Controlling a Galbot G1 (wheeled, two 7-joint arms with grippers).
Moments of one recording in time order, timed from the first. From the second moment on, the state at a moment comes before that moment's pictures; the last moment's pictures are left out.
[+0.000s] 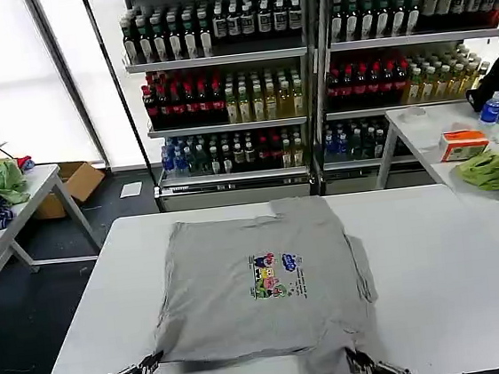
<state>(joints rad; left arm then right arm) 1.81 -0.90 -0.71 -2.28 -0.70 0.57 -0.02 -1.80 0.97 0.44 2.45 0.65 -0.36 0.29</state>
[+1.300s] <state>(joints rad) 1.17 -0.78 -0.35 -1.82 -0.87 0.57 0.00 -1.18 1.06 0.26 1.96 0.62 -0.39 0.28</state>
